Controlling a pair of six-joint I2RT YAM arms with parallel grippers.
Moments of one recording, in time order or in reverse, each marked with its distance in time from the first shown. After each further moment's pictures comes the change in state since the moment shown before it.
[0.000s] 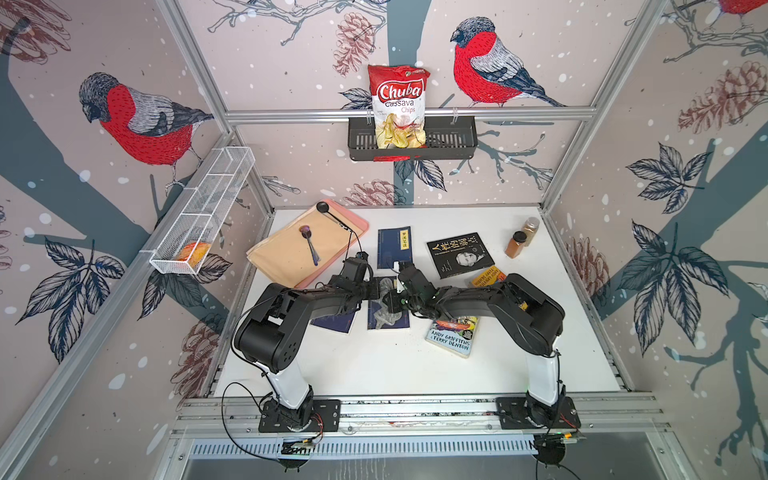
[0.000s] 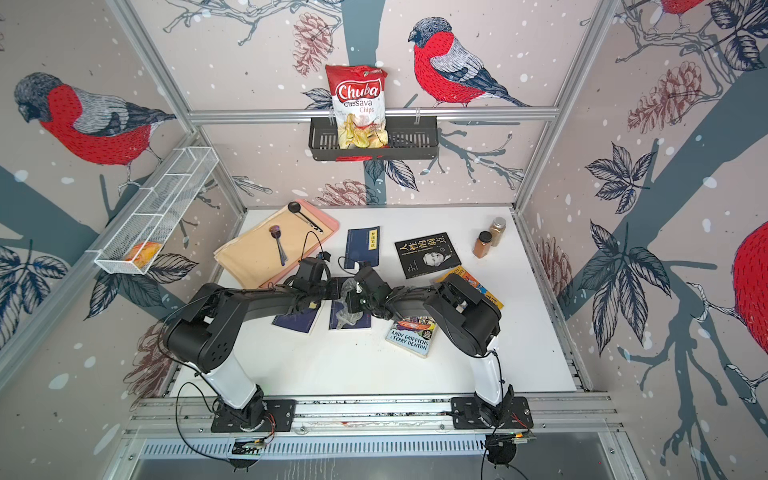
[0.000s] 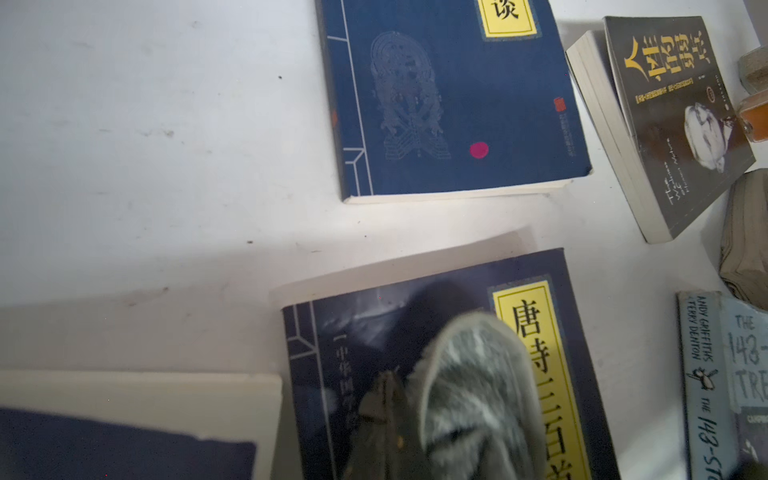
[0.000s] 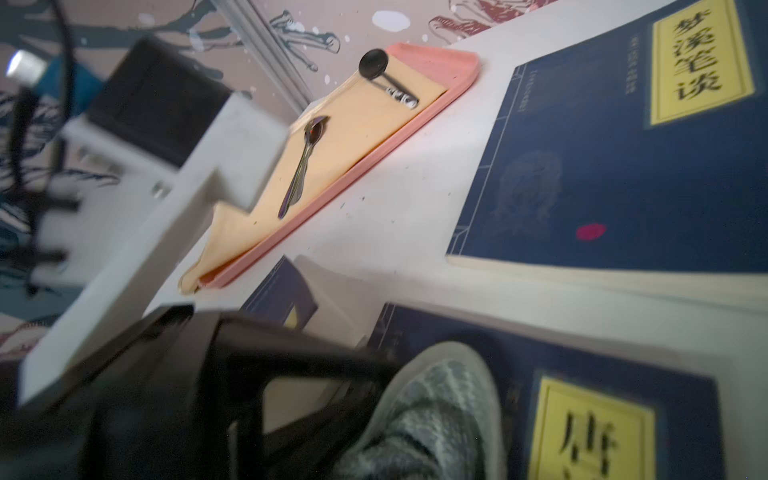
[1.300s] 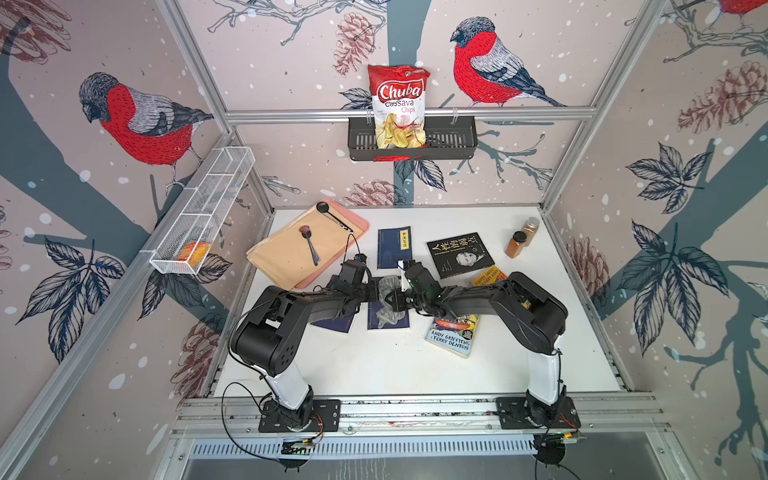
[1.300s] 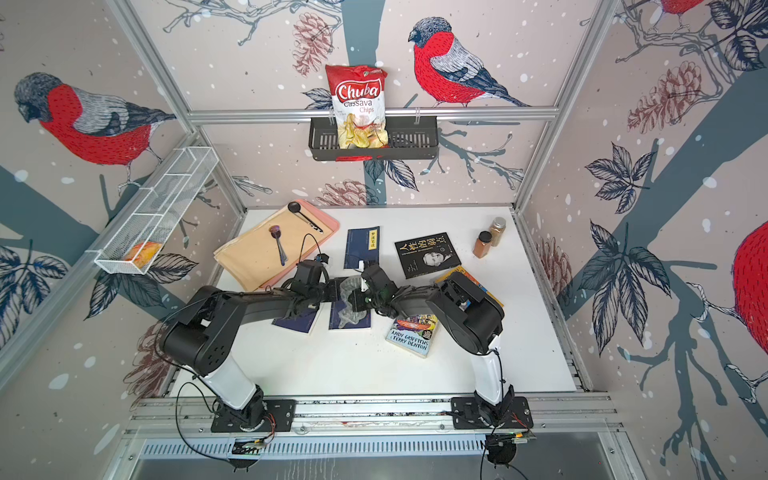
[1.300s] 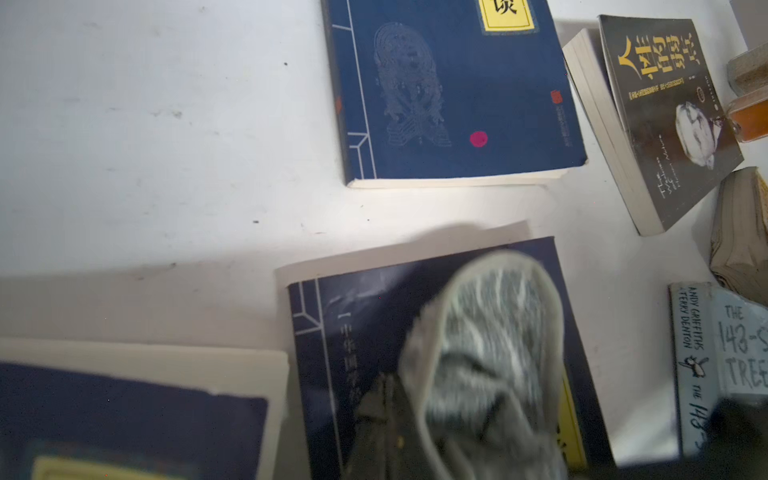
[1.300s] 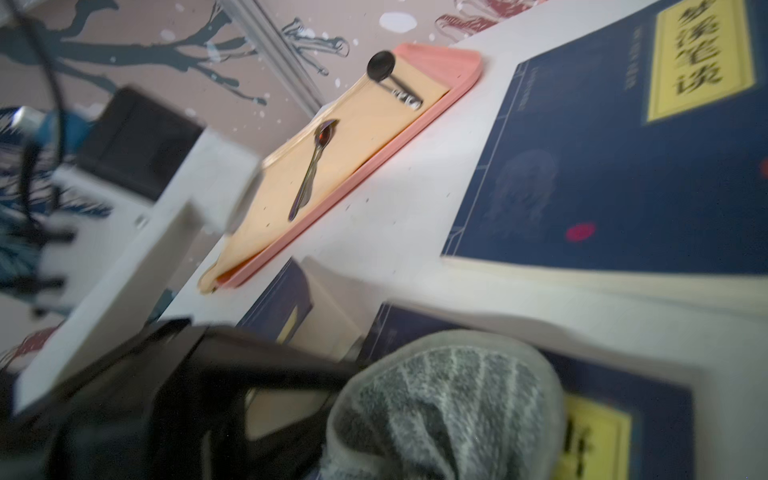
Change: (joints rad) left arm 0.001 -0.023 -0.033 0.019 0.010 -0.011; right arm 0.029 -0.055 -0.096 0.043 -0.075 -0.039
